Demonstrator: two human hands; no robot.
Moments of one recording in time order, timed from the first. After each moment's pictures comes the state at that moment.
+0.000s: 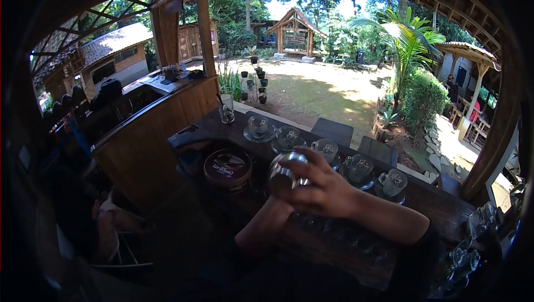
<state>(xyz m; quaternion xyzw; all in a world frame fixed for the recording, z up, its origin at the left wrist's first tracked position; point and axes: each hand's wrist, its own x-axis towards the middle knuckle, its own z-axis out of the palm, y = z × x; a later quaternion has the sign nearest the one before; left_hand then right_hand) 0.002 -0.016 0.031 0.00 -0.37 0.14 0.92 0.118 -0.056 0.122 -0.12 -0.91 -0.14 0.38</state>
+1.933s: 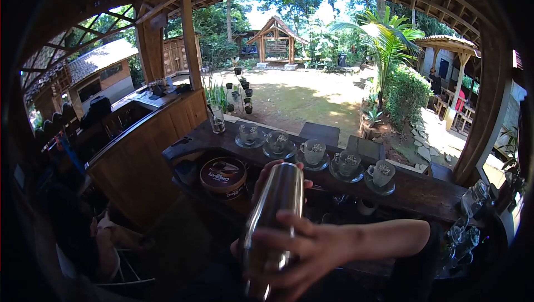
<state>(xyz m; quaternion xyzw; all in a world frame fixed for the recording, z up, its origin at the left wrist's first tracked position) -0.052 -0.021 0.035 0.10 -0.21 0.21 0.95 0.071 -0.173 0.138 0.03 -0.91 -0.31 0.28</state>
